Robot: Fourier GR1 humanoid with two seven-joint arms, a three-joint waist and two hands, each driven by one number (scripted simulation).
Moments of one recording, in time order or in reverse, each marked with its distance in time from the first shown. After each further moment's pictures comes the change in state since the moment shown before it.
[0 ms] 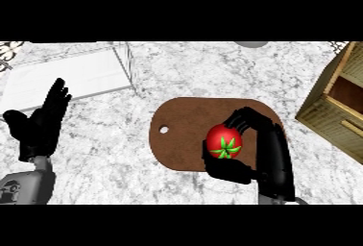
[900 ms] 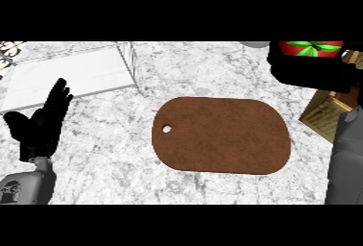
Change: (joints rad) left arm 0.002 -0.004 0.003 0.000 0.001 -0.021 -0.013; right arm -0.588 -0.103 -0.467 0.001 0.070 0.255 0.397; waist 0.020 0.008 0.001
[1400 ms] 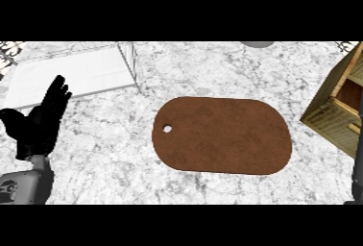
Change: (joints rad) left arm -0.010 0.004 0.003 -0.029 0.002 -0.007 0.035; right arm -0.150 -0.175 -0.133 0.316 -0.044 0.058 -0.083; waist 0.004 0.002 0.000
